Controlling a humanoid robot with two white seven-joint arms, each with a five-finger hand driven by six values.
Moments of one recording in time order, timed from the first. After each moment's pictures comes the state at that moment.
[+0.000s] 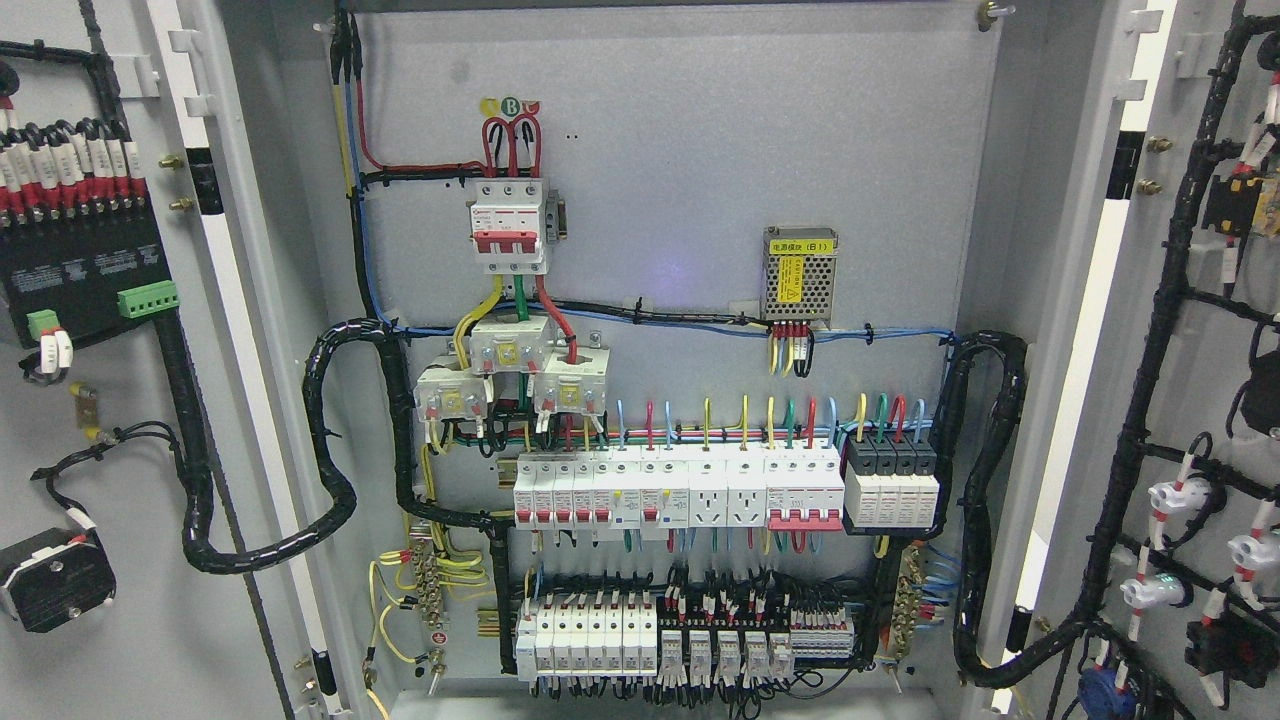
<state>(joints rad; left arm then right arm) 0.31 0.47 0.40 -1.76 0.56 -0.34 -0.04 0.47 -0.64 0.00 -1.76 -0.79 -0.79 0.25</state>
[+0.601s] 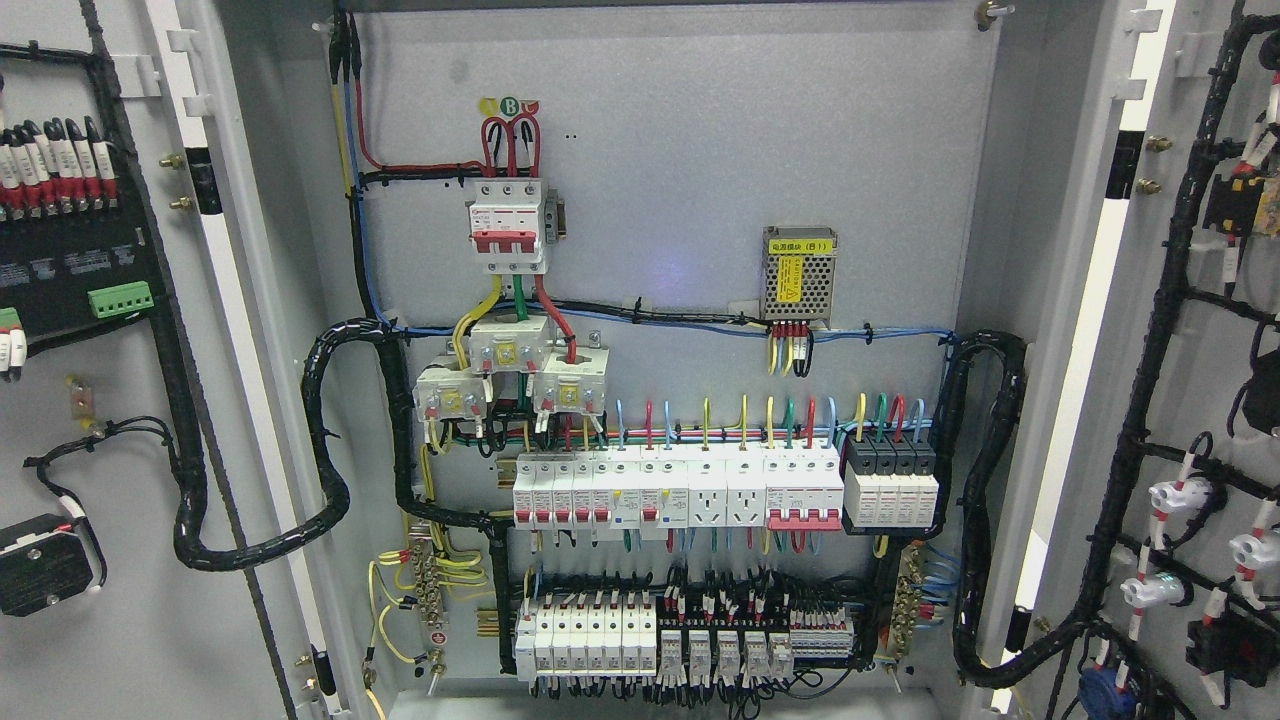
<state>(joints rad) 0.20 0.51 0.41 -1.67 0.59 -0.24 -0.04 0.46 -0.65 -0.01 -1.75 -0.84 -0.79 0.32</state>
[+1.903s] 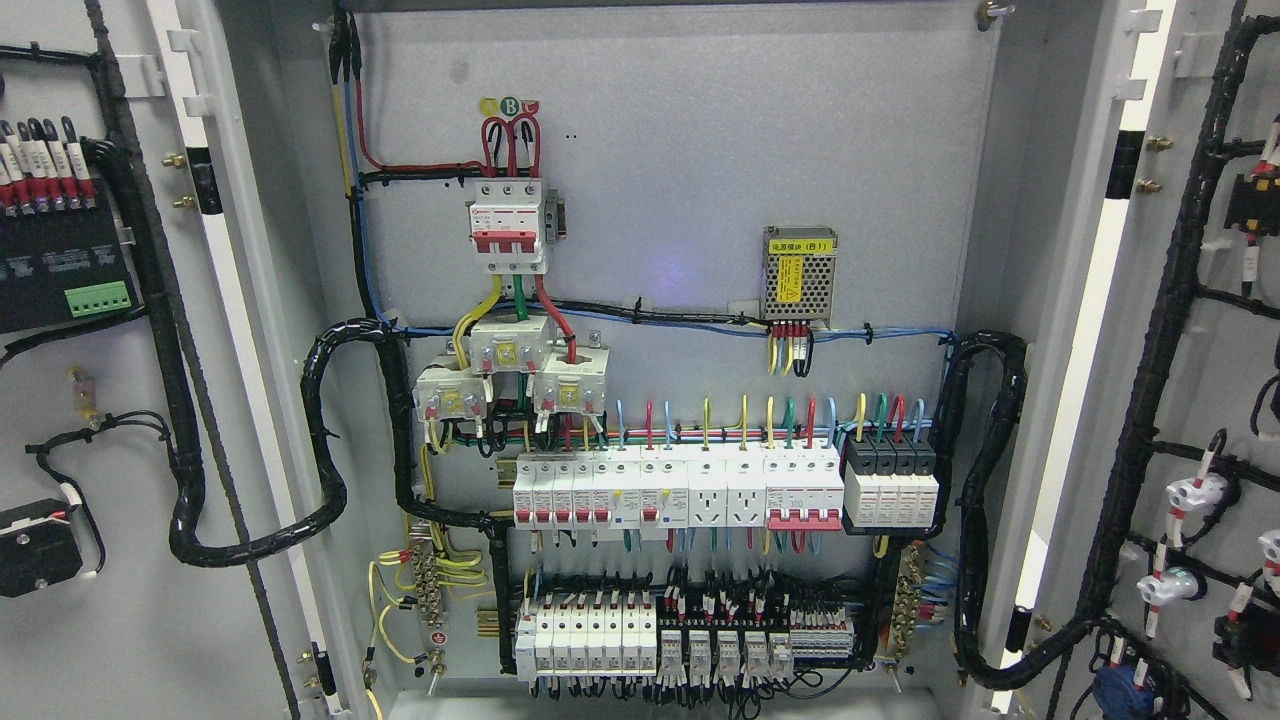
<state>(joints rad) 0.14 0.56 0.41 -1.52 0.60 -0.22 -0.04 0.44 -0.68 -0.06 -1.66 -0.87 -0.79 0.36</state>
